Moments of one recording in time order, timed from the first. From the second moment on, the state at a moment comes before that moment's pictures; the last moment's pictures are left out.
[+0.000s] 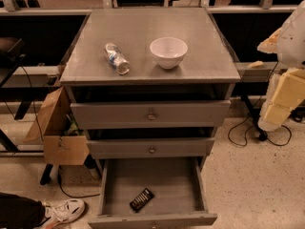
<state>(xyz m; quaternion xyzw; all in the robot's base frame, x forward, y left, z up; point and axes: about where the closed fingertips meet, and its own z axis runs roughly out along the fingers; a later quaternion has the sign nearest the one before) 0.438 -0.216 0.978 -0.60 0.78 -0.04 0.16</state>
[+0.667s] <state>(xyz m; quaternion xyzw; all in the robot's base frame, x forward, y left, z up) 0.439 -0.205 0.969 -0.59 0.79 -0.02 0.18</state>
